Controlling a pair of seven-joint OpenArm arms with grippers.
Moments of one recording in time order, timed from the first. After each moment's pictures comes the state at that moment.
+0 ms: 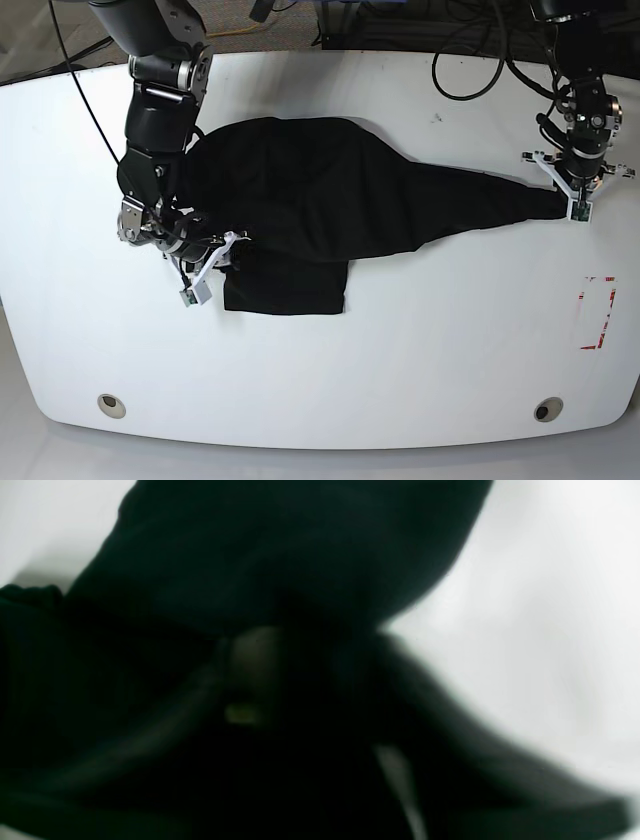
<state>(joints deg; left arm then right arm) 11.5 -16.0 -23.2 98.7 3.4 -19.2 38.7 21.9 5.6 17.8 53.9 13.7 40.8 -43.6</state>
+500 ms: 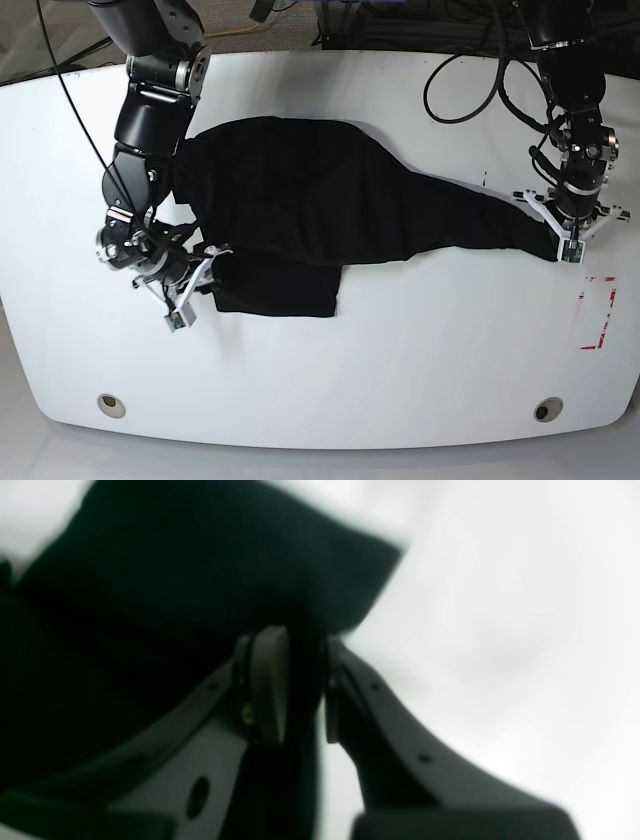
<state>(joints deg) 3.7 -16.1 -18.9 100.2 3.8 -19.2 38.3 23.1 6.6 17.7 68.7 6.6 40.8 -50.9</state>
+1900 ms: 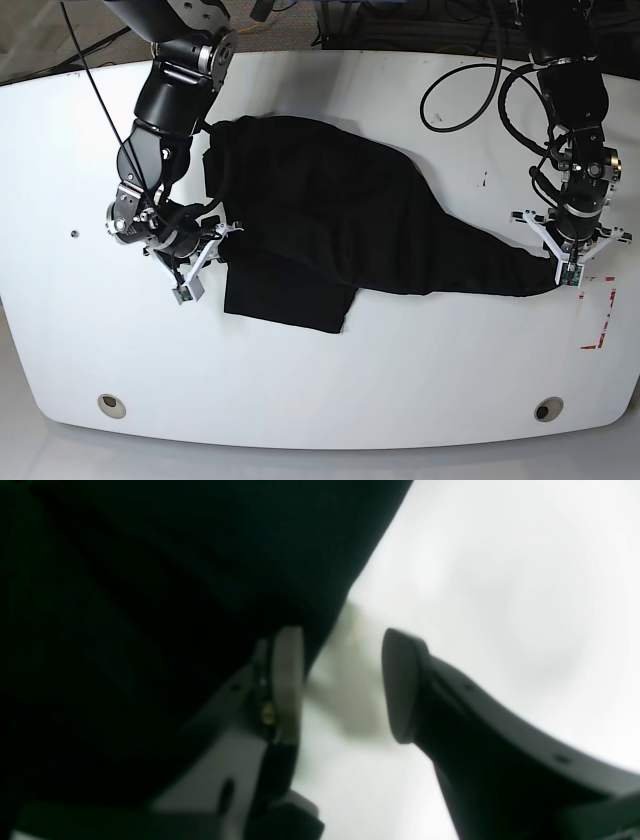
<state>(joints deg) -0.3 -16.8 -16.5 101.7 3.6 -19.2 43.4 17.7 0.2 24.4 73.0 6.8 41.0 -58.3</state>
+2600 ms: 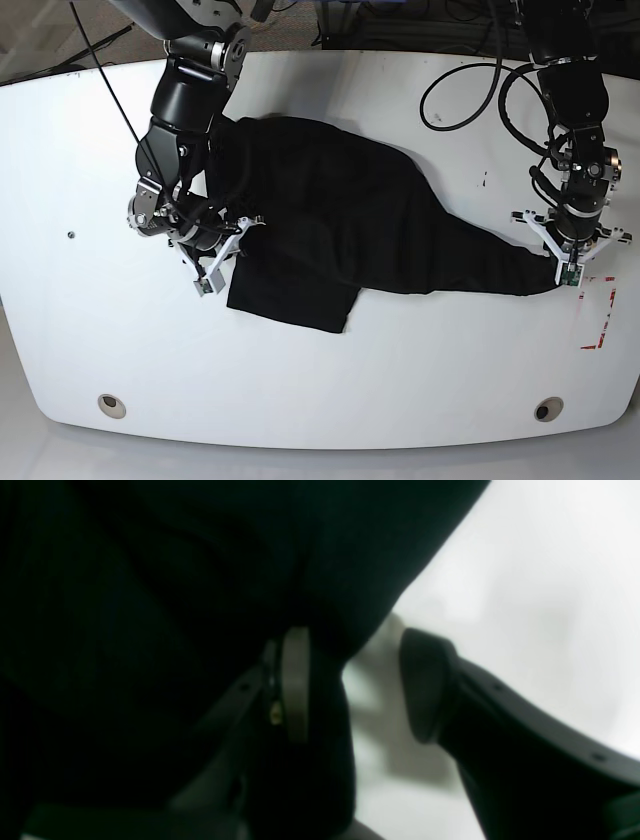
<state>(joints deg) -0.3 -16.9 -16.4 101.7 3.6 -19.2 43.3 17.4 -3.4 24.3 68.8 7.0 40.9 -55.6</state>
